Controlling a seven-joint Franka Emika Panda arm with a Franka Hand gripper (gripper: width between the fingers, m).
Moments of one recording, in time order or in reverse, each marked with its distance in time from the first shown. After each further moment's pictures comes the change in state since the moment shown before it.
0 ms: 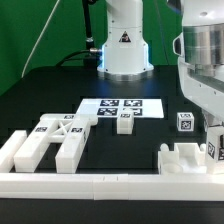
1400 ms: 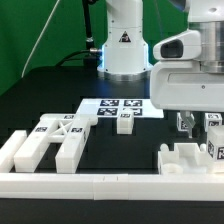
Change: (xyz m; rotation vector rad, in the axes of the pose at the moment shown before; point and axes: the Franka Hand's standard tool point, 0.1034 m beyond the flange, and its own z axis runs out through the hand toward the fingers) arm 0.001 -0.002 -0.003 -0.030 0.033 -1.262
